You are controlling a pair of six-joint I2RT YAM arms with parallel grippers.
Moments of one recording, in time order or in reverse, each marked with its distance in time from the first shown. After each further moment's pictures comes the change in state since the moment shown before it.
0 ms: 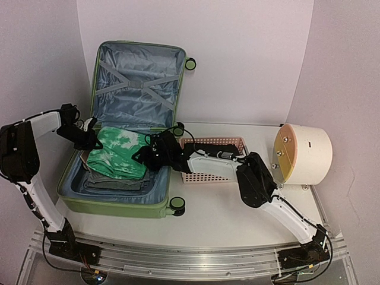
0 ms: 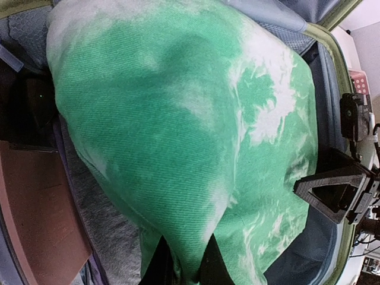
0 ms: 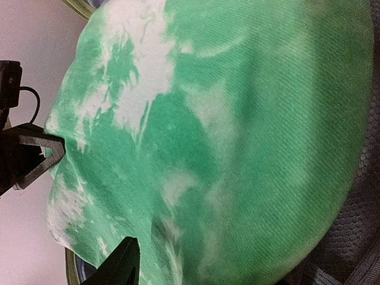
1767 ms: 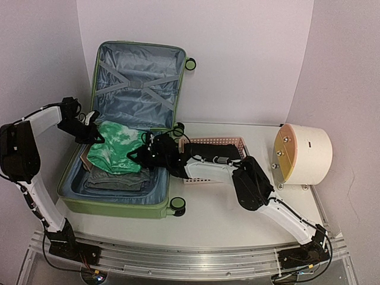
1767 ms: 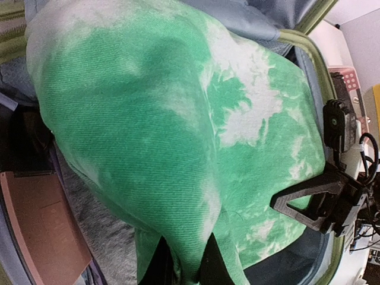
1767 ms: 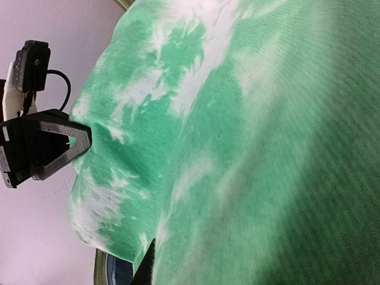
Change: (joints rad) left arm -0.031 0.003 0.082 -0.048 0.006 0.027; right arm 0.017 0.065 0.041 0.215 -0.025 0.070
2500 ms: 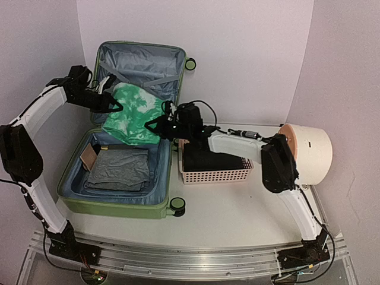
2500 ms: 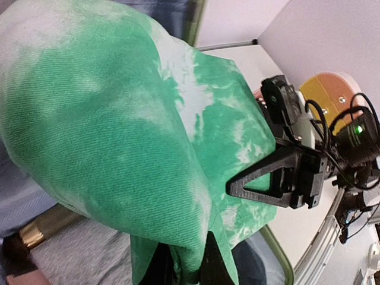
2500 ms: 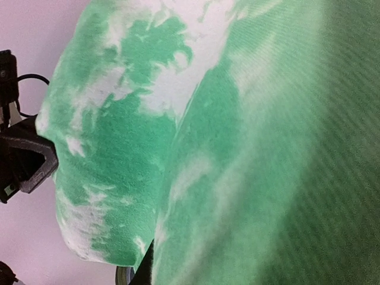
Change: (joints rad) left arm -0.169 -0.014 0.328 -0.032 0.121 -0.020; right arm -0.115 -0.281 -0.197 -0.003 -0.035 -0.159
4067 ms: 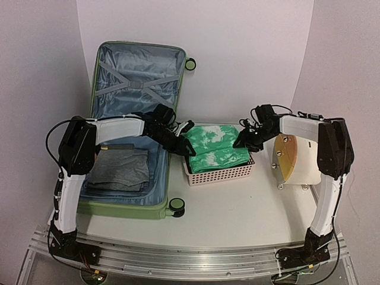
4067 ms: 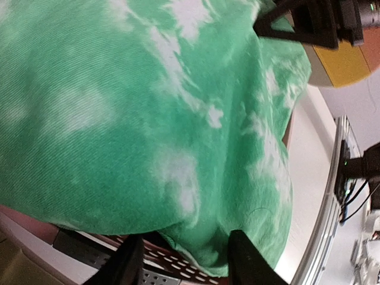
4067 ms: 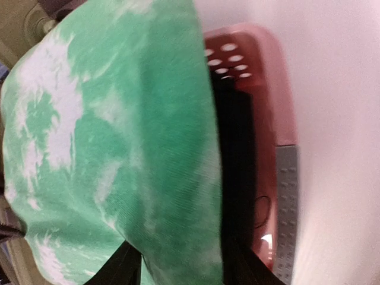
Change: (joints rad) left arm -0.555 0.500 0.055 0.365 -0.091 -0.234; right arm -0.575 -0.521 -0.683 -0.704 -0.100 -0.578
